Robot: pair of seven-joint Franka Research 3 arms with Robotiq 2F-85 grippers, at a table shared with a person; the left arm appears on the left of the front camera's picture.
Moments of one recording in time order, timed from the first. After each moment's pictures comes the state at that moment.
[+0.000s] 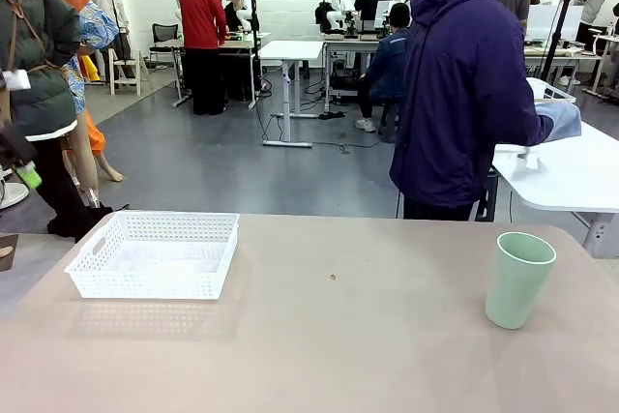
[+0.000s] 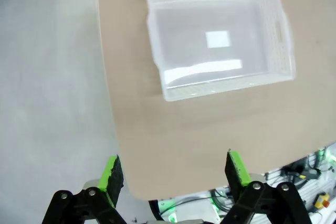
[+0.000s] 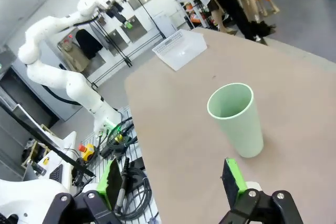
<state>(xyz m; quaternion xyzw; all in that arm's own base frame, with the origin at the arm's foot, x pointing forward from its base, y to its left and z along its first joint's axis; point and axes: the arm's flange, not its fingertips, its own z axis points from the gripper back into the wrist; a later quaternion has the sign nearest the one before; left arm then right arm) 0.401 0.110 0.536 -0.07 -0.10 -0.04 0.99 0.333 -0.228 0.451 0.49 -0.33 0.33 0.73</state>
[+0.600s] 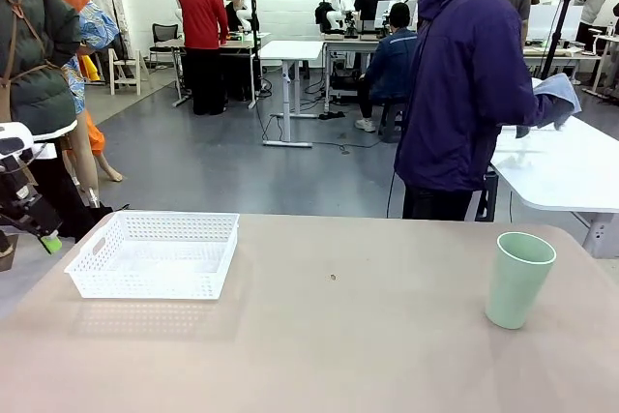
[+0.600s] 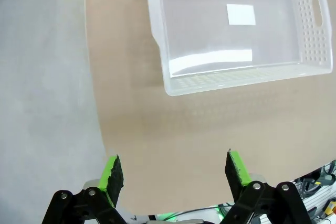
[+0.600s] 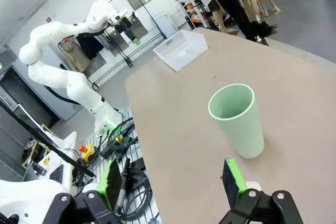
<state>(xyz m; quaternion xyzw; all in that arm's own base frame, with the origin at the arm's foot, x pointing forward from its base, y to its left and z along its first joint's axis) 0.385 0.090 0.448 -0.05 -0.08 -0.03 0.99 0.333 -0.227 0.452 0.50 -0.33 0.33 0.73</state>
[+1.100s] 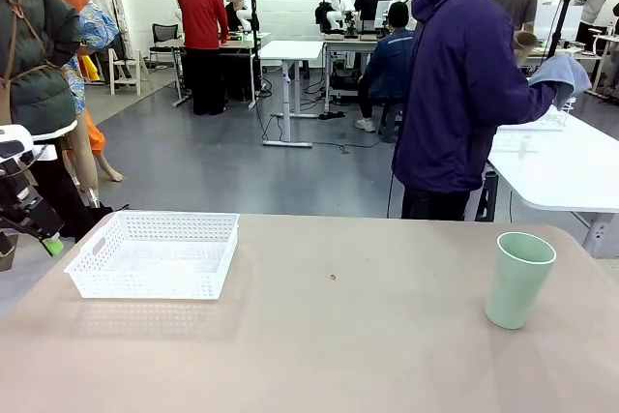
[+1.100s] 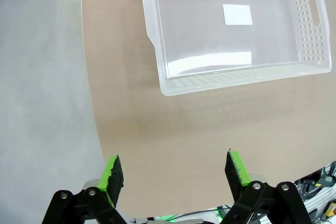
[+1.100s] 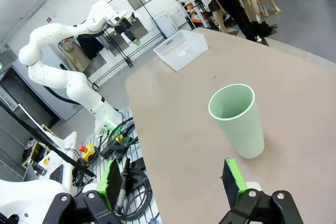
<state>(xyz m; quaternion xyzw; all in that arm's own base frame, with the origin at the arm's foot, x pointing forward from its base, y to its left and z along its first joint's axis) 0.381 0.090 0.445 -0.05 -0.09 -0.03 0.99 0.333 -0.227 0.452 0.50 -0.33 0.33 0.73</state>
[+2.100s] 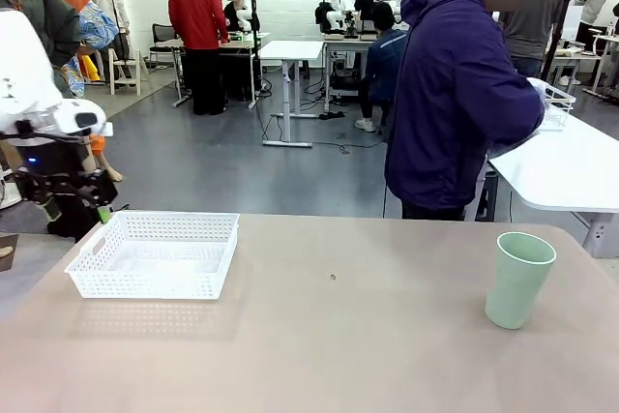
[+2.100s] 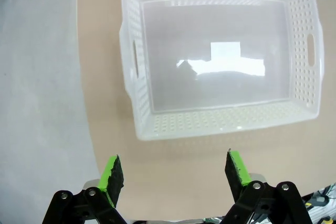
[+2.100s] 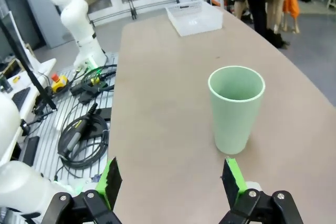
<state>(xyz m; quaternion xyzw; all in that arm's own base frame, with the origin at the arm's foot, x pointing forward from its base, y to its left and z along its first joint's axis) 0.461 0.017 0.469 0.01 -0.06 -0.01 1.00 0.344 -0.210 0.400 0.40 -0.36 0.52 0.66</state>
